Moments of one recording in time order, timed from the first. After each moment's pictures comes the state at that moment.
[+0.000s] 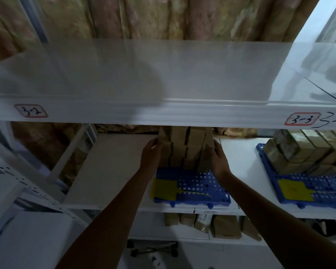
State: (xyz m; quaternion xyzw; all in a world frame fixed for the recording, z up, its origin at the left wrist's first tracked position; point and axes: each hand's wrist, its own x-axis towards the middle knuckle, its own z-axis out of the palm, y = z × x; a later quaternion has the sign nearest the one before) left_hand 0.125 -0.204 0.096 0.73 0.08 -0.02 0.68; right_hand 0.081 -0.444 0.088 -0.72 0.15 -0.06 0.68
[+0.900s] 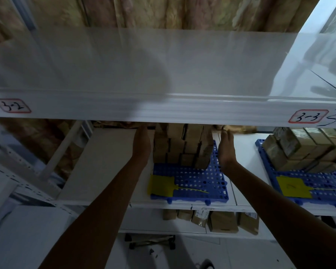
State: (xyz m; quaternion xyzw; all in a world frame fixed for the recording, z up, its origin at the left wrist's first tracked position) left_hand 0.150 -0.200 0.119 0.68 0.13 0.01 0.72; right_hand 0.106 -0.468 0.102 -0.69 0.23 -0.11 0.68
